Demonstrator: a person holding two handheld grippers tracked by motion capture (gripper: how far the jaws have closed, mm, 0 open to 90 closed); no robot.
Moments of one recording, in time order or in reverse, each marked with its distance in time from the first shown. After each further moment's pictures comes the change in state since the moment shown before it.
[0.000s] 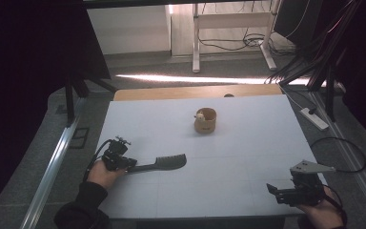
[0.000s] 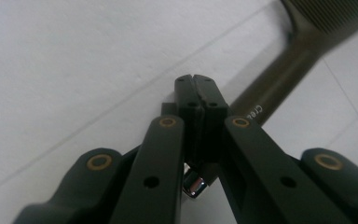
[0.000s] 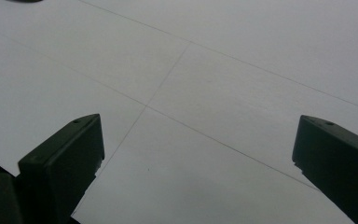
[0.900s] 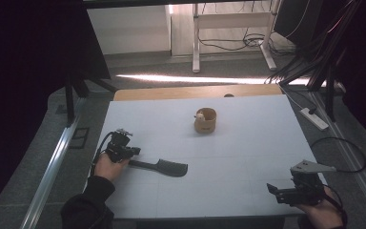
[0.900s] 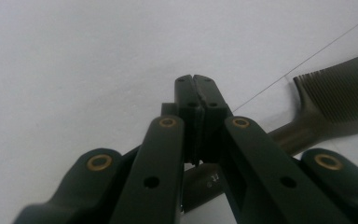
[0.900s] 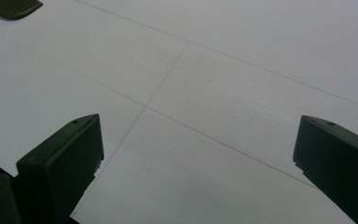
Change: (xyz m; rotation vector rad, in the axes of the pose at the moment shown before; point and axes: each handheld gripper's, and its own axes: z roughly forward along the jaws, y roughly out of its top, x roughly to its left) left arm 0.006 0.023 0.001 -0.151 0.054 -0.009; right arm -0.001 0.000 0.000 0.000 0.001 0.009
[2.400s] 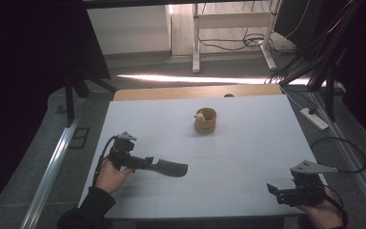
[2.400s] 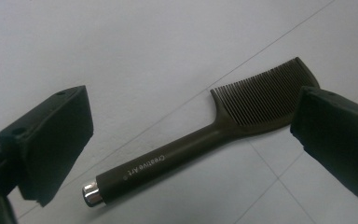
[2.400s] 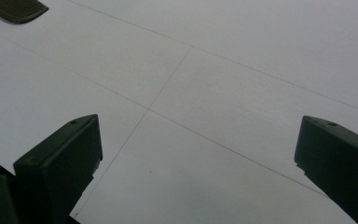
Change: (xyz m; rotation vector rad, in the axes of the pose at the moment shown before) left arm -0.045 -0.003 -0.025 -0.108 -0.019 0.060; right arm 0.000 -0.001 -0.002 -0.019 0.008 -0.007
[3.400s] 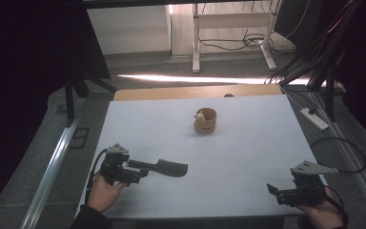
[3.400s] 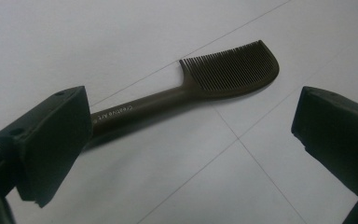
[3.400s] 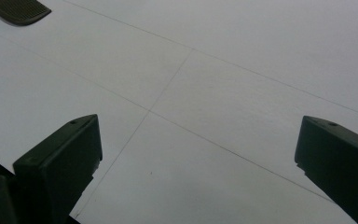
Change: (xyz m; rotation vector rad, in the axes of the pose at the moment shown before) left arm -0.021 -0.037 -0.027 -0.071 -0.037 -0.044; right arm 0.001 0.000 -0.001 -0.013 0.002 -0.006
